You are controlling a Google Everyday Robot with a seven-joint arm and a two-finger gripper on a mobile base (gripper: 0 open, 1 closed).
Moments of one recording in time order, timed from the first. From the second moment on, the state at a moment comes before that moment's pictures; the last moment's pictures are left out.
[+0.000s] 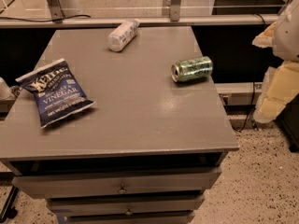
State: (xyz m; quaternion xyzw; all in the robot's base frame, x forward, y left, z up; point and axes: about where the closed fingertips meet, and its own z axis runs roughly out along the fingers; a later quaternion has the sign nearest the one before) arm 0.438 -0.217 0.976 -0.60 0.78 -0.03 0.16
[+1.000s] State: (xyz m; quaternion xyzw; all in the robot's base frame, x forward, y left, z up) arm 0.492 -0.214 0.962 -0.64 0.75 -0.03 0.19
